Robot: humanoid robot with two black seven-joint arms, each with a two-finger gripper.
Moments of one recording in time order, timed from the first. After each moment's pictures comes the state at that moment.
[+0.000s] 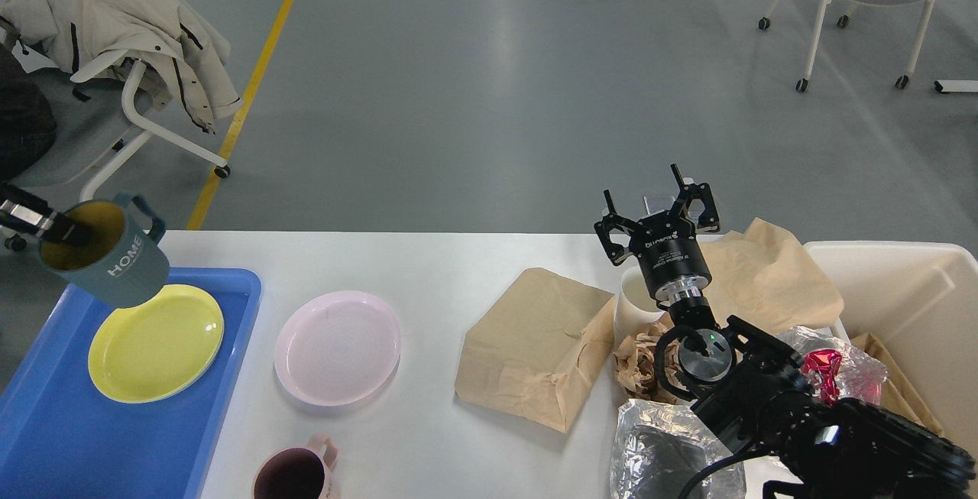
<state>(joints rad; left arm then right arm) -1.91 0.97 1.07 -1.06 1.41 -0.52 -0.65 0.72 0.10 0.58 0.18 0.38 0.73 0.45</state>
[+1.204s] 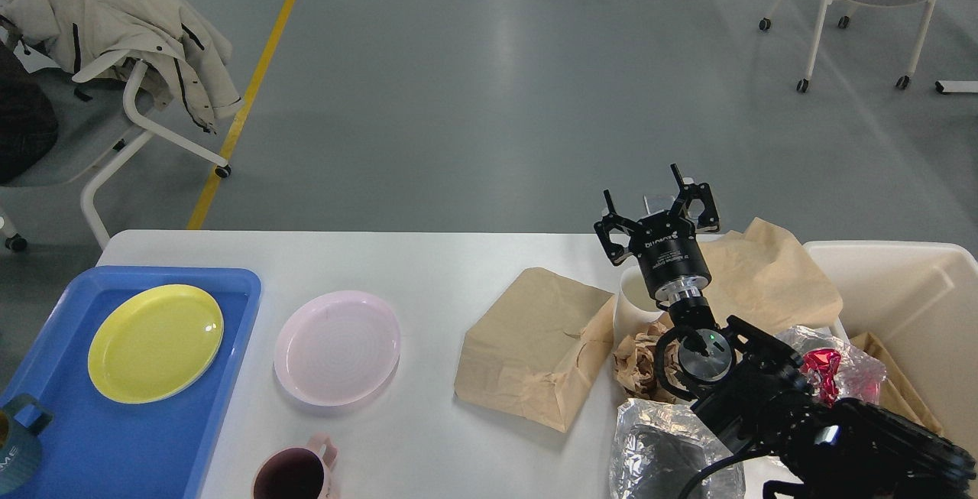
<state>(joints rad) -1.15 0.90 1.19 -0.66 1.38 0.11 -0.66 0.72 0.10 0.58 0.18 0.38 0.73 0.45</state>
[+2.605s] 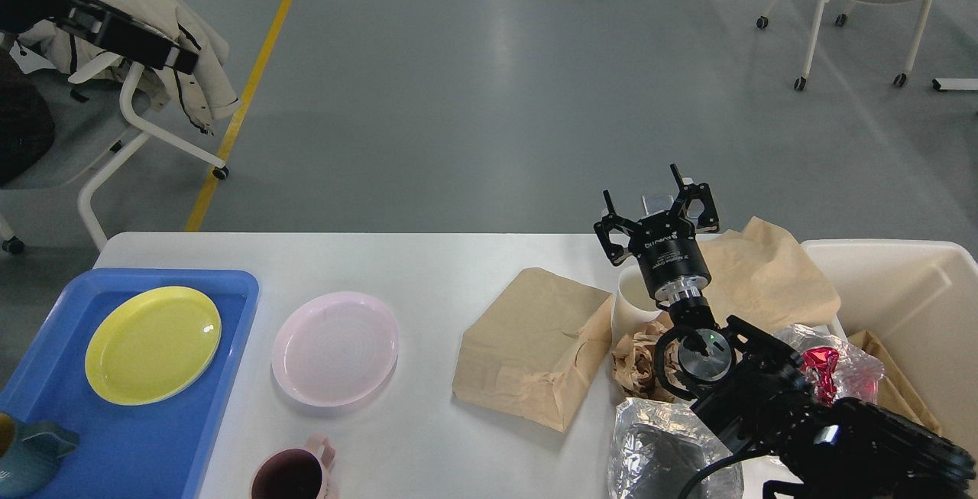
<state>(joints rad) -2.26 0.63 1.22 -1.11 0.88 -0.52 -0.74 0.72 0.10 0.58 0.18 0.38 0.73 0.45</state>
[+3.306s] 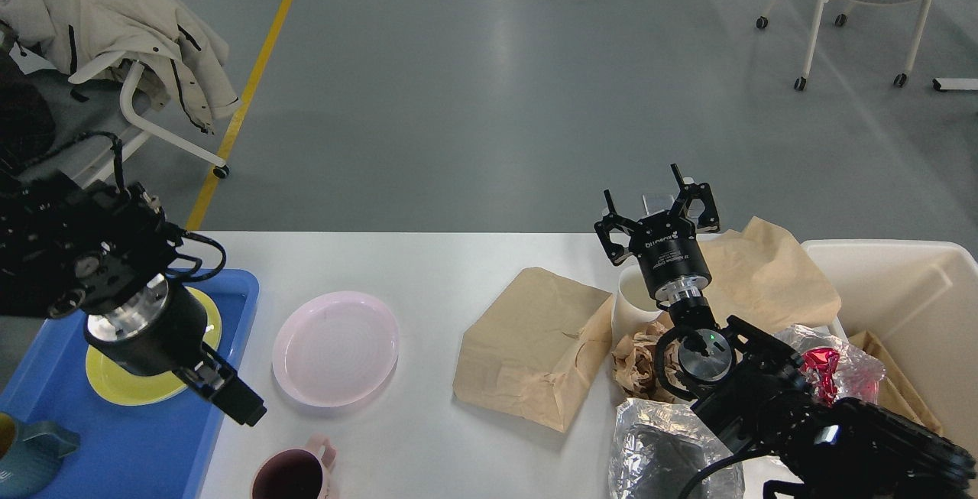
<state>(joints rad) -2.08 0.43 1.42 -1.68 0.83 -0.32 -0.40 0.72 0.10 0.58 0.18 0.38 0.73 0.45</state>
